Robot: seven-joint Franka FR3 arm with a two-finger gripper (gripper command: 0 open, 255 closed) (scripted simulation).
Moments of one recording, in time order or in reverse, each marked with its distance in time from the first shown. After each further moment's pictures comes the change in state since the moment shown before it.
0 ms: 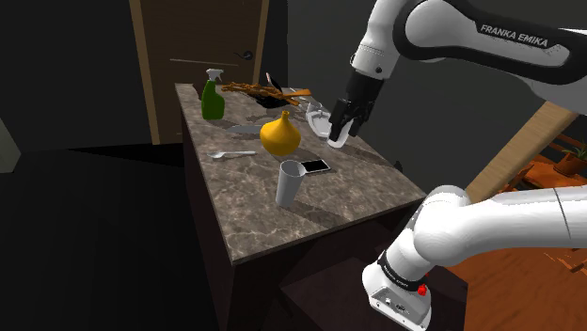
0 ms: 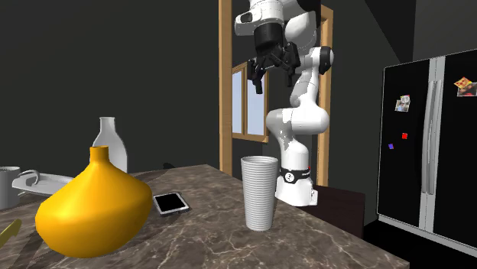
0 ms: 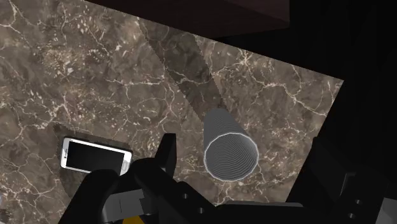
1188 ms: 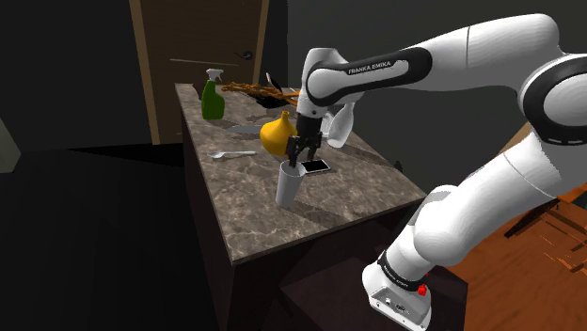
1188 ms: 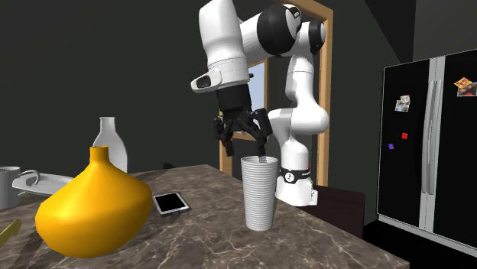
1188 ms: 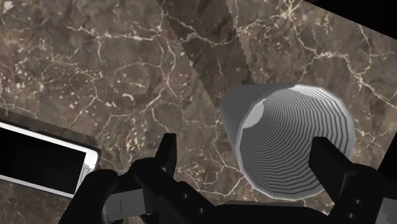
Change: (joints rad) arm 0.001 0.521 -0.052 0.008 -0.001 0.358 -0.151
